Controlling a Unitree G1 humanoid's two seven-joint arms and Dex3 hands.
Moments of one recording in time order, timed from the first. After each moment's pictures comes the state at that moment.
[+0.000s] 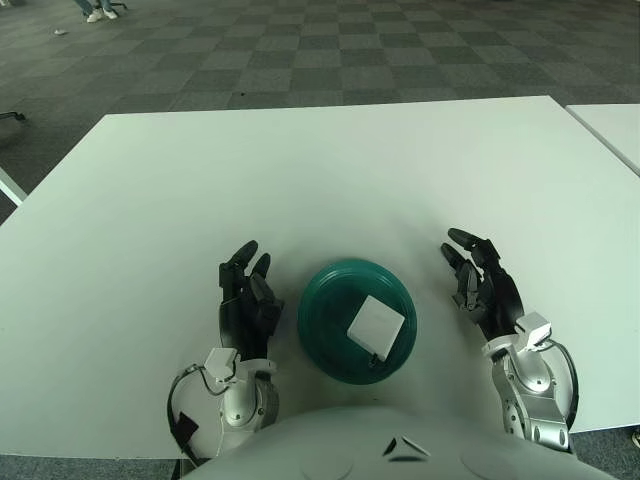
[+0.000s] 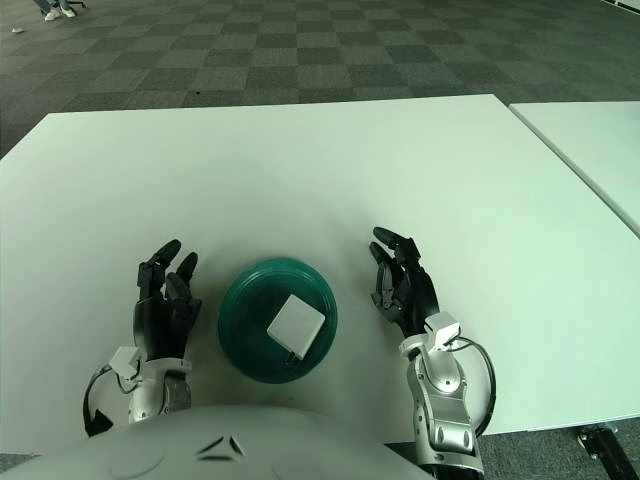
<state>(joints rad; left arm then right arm) 0.54 -0.15 -0.20 -0.09 -0.14 -0.46 0.23 0.38 -0.09 -0.06 -0.13 0.13 -0.14 0.15</state>
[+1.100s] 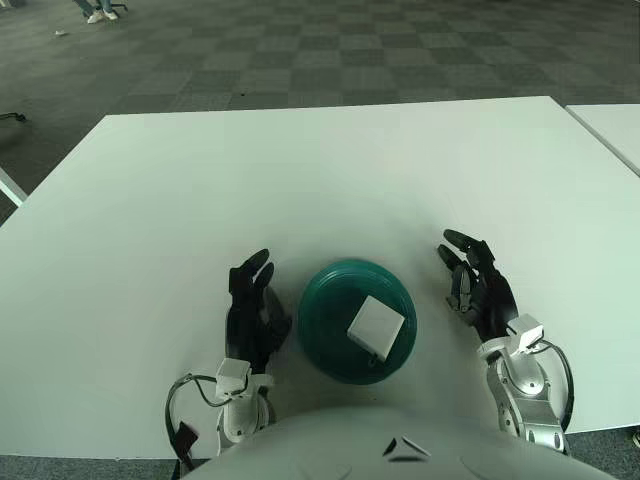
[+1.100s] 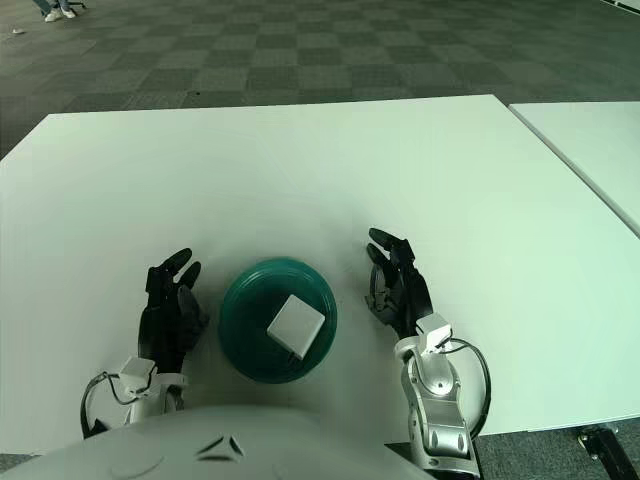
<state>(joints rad) 0.60 -0.12 -0.18 -0.13 0.08 -0.45 0.21 0.41 -0.07 0.00 -0.16 0.06 -0.15 0.08</state>
